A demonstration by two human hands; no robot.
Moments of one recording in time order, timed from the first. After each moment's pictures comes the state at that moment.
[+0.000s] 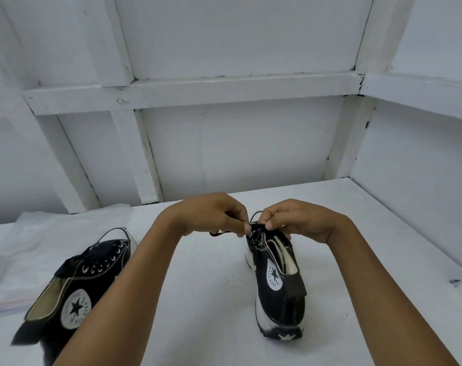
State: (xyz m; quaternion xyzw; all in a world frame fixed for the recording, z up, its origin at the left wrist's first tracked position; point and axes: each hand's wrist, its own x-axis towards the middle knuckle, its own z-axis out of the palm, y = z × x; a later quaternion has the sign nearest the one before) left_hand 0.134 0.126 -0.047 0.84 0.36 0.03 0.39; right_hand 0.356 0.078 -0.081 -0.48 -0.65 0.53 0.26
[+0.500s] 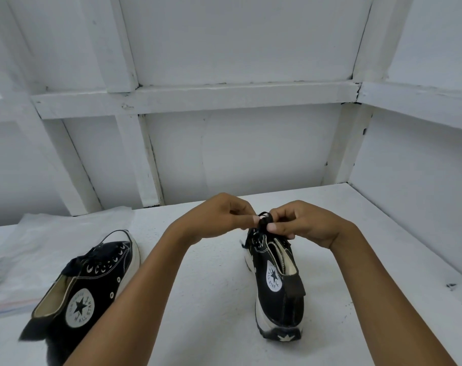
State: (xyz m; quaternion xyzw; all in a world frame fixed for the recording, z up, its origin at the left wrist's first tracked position) left_hand 0.143 0.117 -0.059 0.82 0.36 0.16 0.41; right_hand 0.365 0.072 -0.086 -0.48 -0.65 0.51 0.30
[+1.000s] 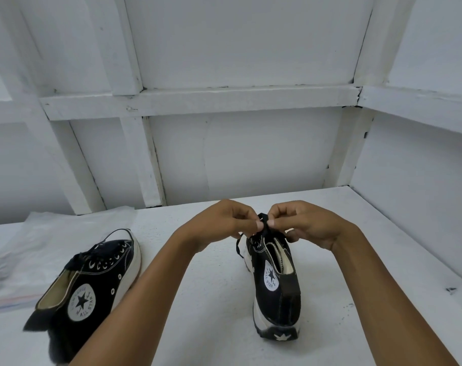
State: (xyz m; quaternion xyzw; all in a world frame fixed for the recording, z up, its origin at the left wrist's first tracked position) left_hand 0.146 0.105 -0.067 0.78 0.35 0.19 0.49; right_hand 0.363 0.063 -0.074 -0.50 -0.60 0.54 0.32
